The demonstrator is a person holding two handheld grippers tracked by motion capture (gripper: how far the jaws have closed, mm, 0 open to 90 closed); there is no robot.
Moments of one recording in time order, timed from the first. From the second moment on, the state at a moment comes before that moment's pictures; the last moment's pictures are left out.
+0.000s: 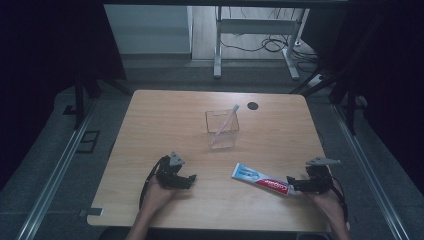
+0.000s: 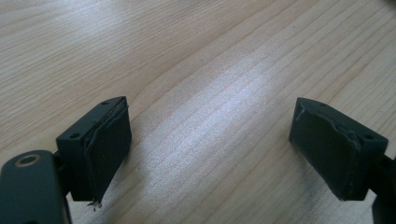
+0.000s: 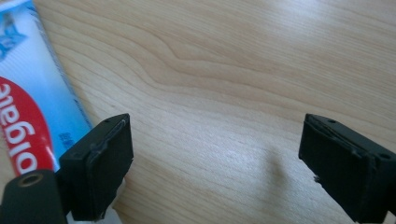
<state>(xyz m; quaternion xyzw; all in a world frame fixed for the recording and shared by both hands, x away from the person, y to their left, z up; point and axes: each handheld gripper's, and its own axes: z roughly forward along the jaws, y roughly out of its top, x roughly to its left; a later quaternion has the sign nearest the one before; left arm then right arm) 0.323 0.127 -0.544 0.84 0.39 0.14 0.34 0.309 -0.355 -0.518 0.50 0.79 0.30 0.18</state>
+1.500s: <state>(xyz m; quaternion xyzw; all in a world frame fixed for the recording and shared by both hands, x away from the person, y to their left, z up) 0.322 0.126 -0.544 0.84 0.40 0.14 0.34 0.293 -0.279 -0.487 0.40 0.87 0.27 0.10</state>
